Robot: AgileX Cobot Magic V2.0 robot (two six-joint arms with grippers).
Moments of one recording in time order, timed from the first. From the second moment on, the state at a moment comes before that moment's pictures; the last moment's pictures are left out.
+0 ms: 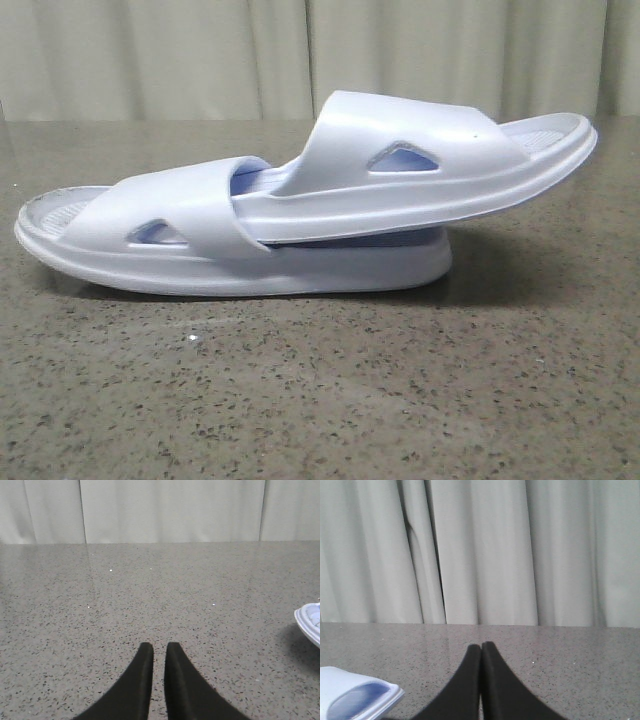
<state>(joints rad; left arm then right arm) -0.09 0.00 0.00 -0.03 0.16 0.03 0.05 -0.01 -0.16 1.24 0.13 -1.19</state>
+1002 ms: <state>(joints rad) -0.09 0.00 0.00 -0.03 0.16 0.03 0.05 -0.01 -0.09 -0.01 0.22 0.08</state>
